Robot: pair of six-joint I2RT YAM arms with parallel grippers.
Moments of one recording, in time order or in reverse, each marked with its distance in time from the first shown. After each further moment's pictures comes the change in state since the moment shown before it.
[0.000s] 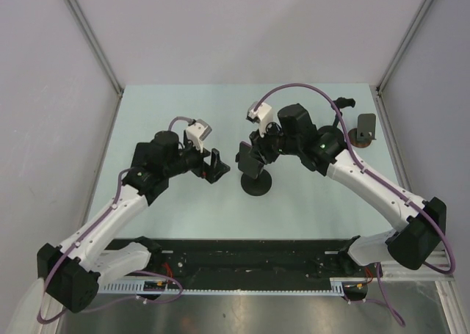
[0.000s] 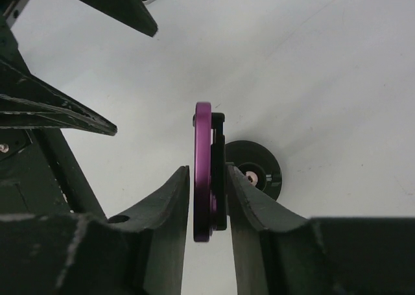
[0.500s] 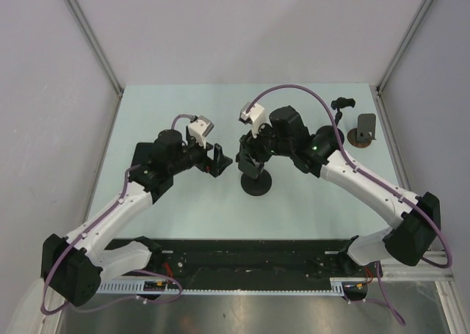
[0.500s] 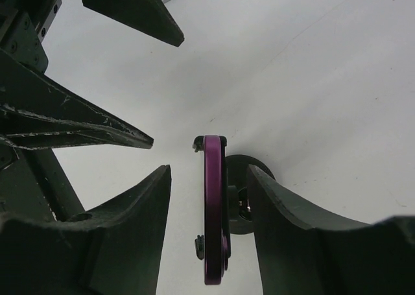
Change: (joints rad) left arm -0.017 0.058 -0.017 0.138 -0.055 0.003; right arm 0.046 0.028 0.000 0.074 0.063 -0.005
